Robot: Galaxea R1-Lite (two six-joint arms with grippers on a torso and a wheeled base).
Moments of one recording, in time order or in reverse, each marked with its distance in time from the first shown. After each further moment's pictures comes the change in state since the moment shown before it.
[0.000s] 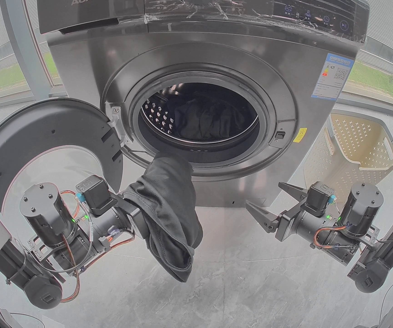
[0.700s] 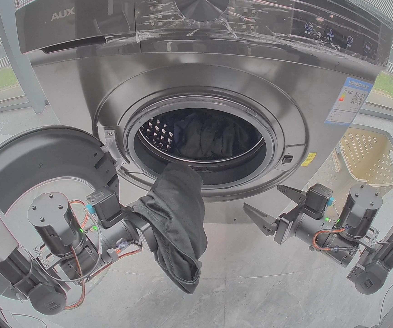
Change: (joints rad) left arm -0.048 0.025 0.026 -0.001 0.002 0.025; right arm 0.011 0.002 0.007 0.002 0.000 0.006
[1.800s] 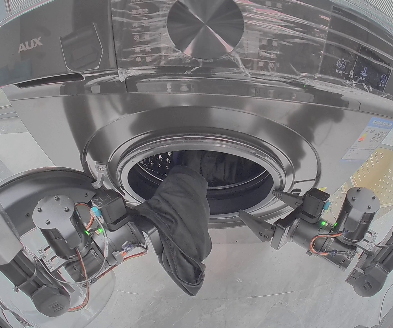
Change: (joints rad) left arm -0.025 0.017 -0.009 0.000 0.007 0.006; right arm 0.014 0.002 0.003 0.006 -0.007 0.002
